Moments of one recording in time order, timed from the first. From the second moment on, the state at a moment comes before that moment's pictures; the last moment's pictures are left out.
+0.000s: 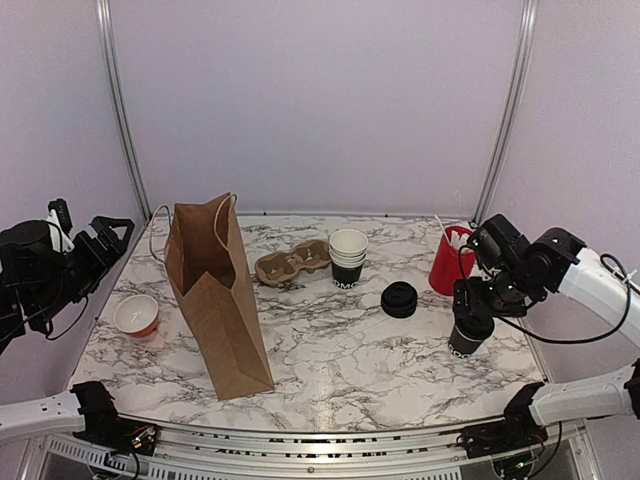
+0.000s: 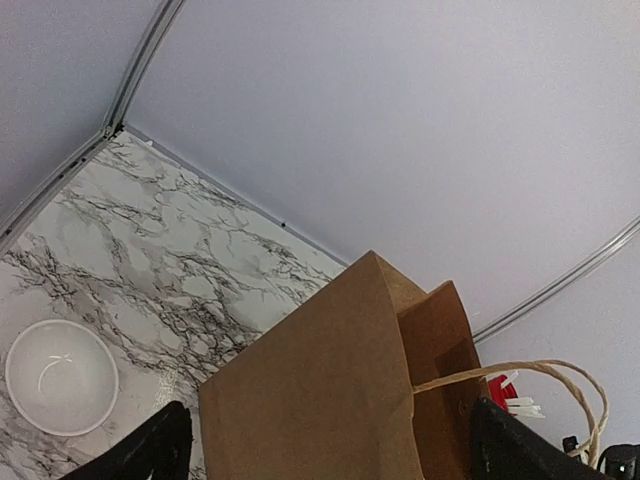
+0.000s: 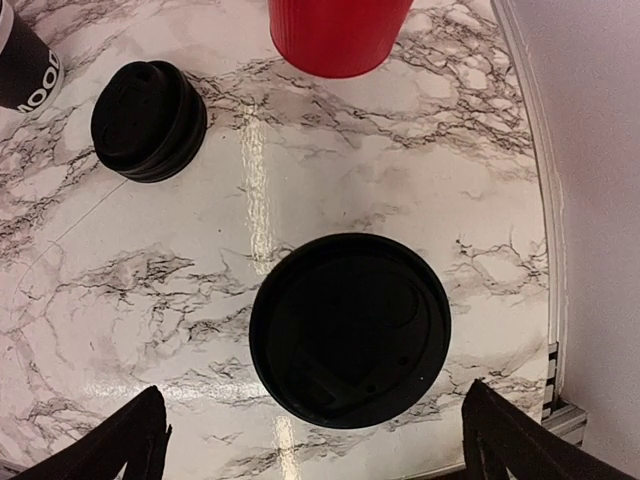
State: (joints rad) left arm -0.79 0.53 0.90 -0.65 -0.57 -0.90; right arm 0.61 1.07 1.04 -1.16 0.32 0.63
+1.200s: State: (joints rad) left arm -0.53 0.66 0.92 -0.62 -0.43 -0.78; right arm 0.42 1.12 0.92 -1.08 0.21 0.50
